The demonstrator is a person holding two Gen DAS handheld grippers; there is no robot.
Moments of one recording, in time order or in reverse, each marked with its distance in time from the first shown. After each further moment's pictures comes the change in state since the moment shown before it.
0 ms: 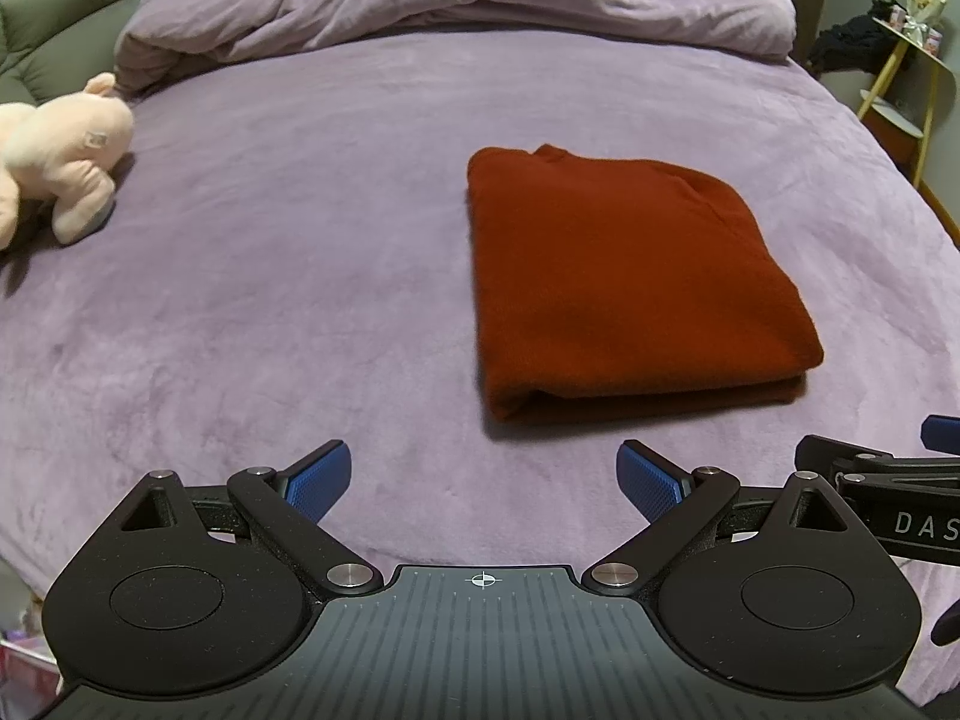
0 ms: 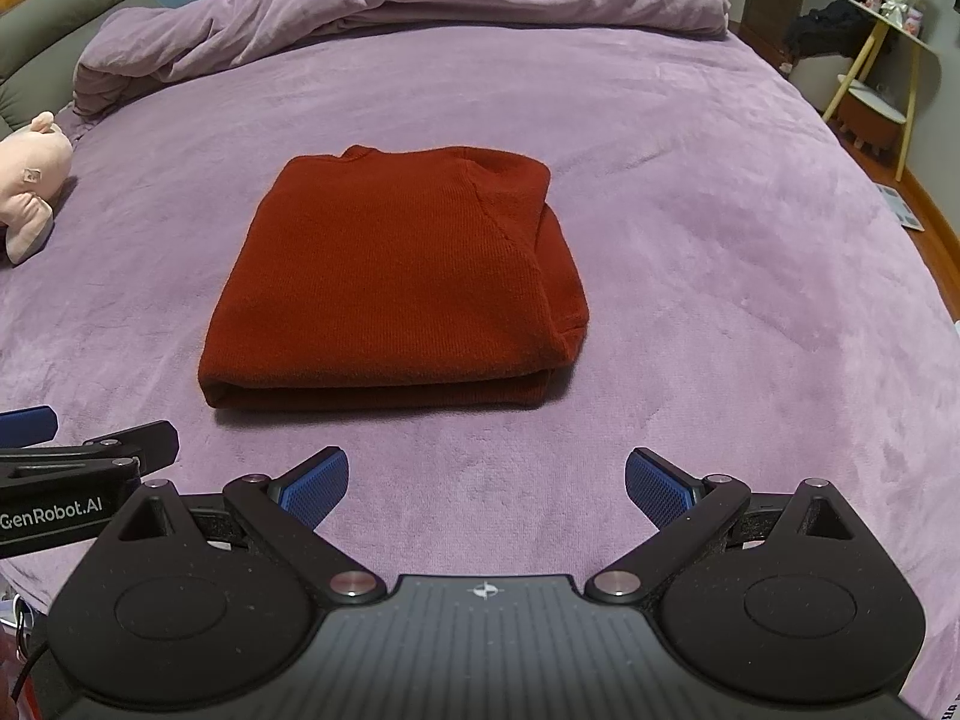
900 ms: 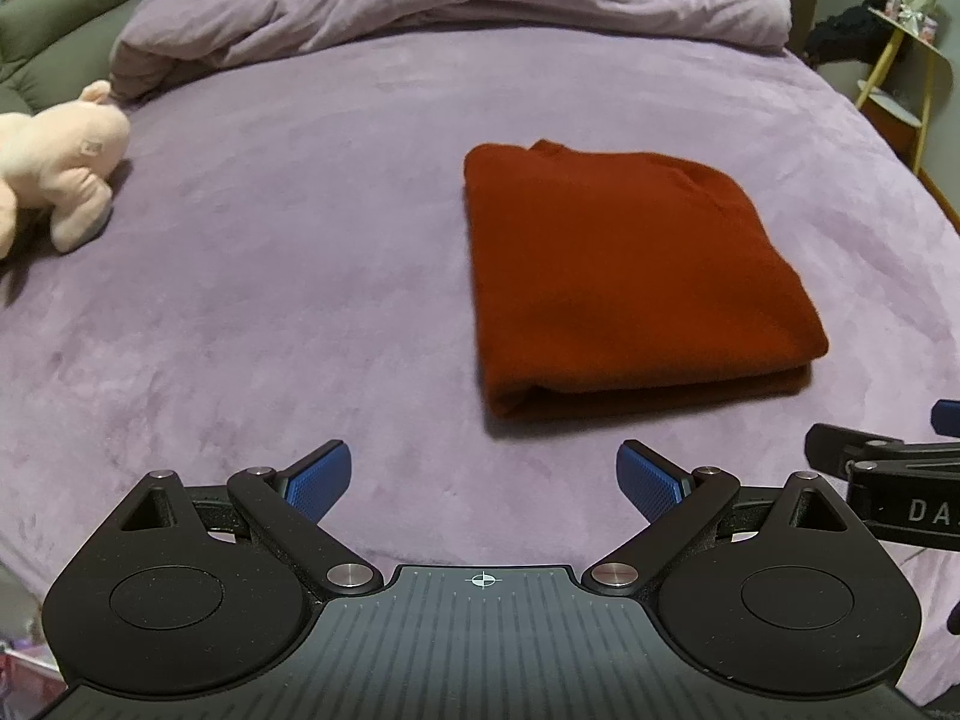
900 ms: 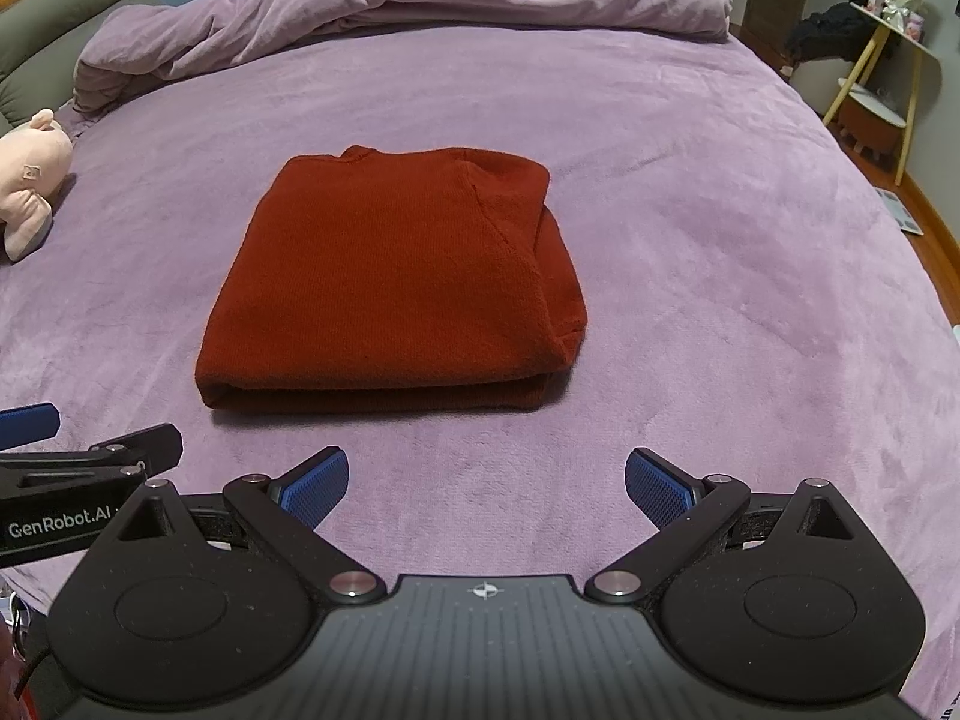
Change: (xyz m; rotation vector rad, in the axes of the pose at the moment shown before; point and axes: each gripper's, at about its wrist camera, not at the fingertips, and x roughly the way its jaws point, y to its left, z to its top) left arm 0.006 -0.004 -0.001 0.026 0.007 0.012; right arm 0.000 0.001 0.001 -0.009 -0.002 -0.004
